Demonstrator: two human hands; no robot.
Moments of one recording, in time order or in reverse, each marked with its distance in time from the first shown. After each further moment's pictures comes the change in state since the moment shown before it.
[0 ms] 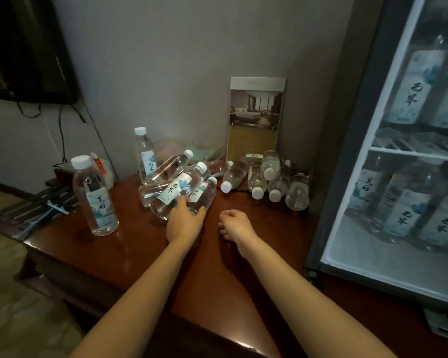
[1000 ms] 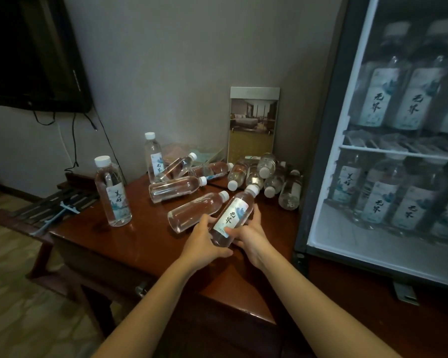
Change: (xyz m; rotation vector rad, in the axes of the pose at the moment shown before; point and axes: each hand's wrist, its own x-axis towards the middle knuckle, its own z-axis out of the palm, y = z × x) left_hand -0.092 -0.007 -0.024 -0.249 -0.425 0.190; right_hand -0.068 0.020 -0.035 0.455 -0.147 -0.084
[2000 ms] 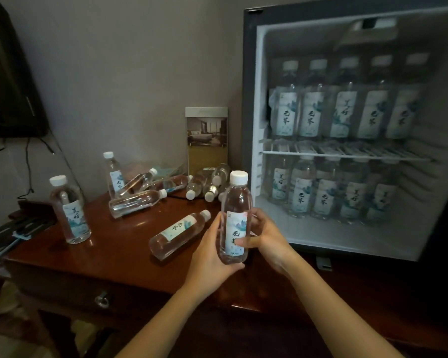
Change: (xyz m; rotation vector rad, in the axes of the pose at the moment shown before) left_hand -0.070 0.065 0.093 -0.076 0.007 0.365; right_hand -0.106 -0.051 -0.112 -0.214 -0.078 -0.273
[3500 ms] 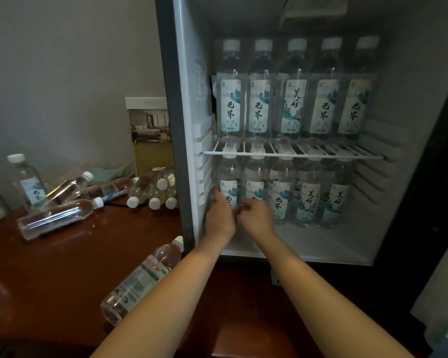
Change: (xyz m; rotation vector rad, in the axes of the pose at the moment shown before) left_hand 0.154 0.044 0.136 0.313 0.043 -0.126; right_hand 0.061 -0.008 -0.097 -0.707 0.508 0.010
